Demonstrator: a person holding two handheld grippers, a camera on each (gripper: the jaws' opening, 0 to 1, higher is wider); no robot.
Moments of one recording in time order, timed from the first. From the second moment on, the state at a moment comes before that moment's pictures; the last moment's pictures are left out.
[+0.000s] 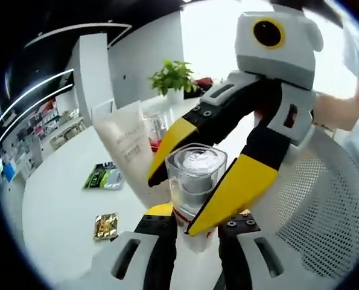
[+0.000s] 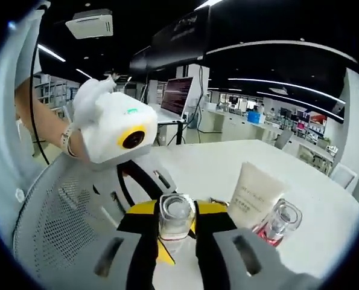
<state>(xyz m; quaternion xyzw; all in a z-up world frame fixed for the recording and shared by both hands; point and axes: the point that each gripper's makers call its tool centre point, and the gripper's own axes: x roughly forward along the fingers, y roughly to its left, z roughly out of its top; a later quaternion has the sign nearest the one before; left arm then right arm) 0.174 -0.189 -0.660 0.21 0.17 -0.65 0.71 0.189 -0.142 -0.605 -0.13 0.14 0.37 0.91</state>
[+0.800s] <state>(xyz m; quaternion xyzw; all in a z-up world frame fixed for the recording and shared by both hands) 0.174 -0.180 -0.682 0.24 0.16 -0.69 0.67 0.191 -0.137 -0.636 -0.11 0.17 0.41 0.89</state>
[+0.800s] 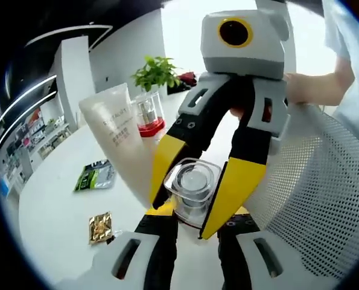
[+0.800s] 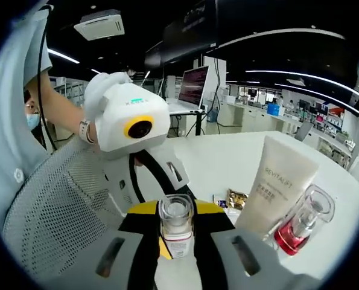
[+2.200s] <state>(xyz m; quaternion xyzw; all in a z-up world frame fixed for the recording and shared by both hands) 0.188 -0.184 -0.681 0.21 0.15 -0.67 0.69 0.197 -0.145 -0.631 -0.11 0.16 0.38 0.90</state>
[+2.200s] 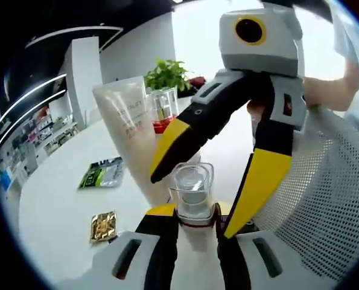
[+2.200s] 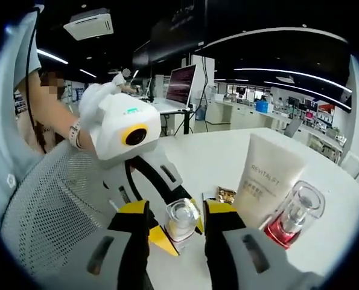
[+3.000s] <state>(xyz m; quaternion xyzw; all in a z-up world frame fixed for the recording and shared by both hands) 0.190 -0.174 -0.672 0.24 0.14 -0.66 0.70 0.162 -0.184 -0.601 -0.10 0.15 0.32 0.93</state>
